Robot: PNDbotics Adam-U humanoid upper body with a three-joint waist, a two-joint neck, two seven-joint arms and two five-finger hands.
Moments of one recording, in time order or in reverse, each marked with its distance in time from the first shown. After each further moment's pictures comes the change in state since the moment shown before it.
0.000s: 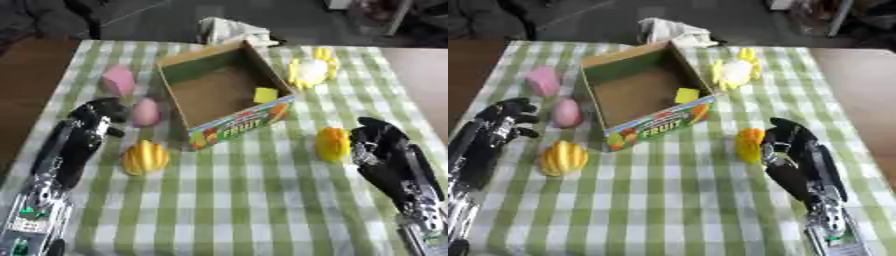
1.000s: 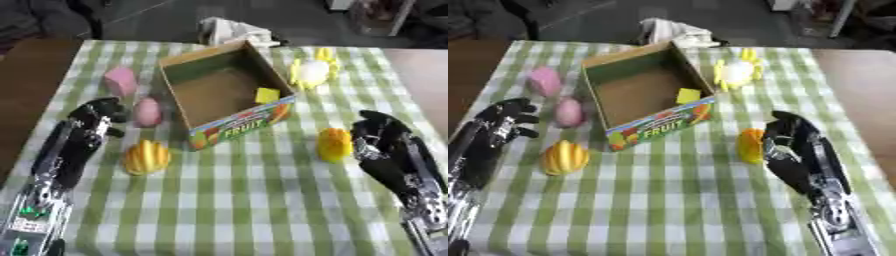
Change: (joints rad) left arm 0.000 0.000 0.000 0.000 0.000 0.001 -0.001; right arm -0.070 -0.075 -0.001 -0.006 0.061 0.011 0.033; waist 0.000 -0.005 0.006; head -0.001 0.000
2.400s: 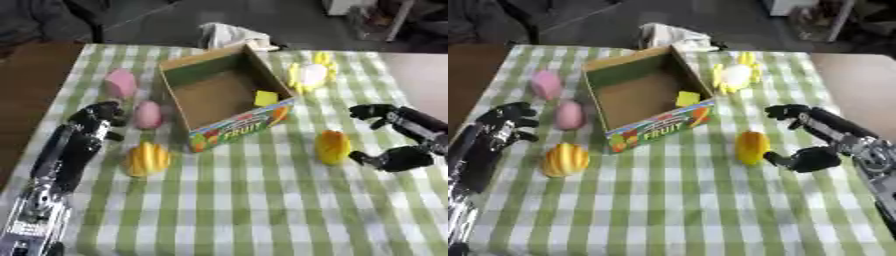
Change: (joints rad) left arm 0.011 0.000 0.000 0.006 -0.001 0.000 -0.008; right arm -0.245 -0.309 0.073 0.309 0.326 -0.113 0.529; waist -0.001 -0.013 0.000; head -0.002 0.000
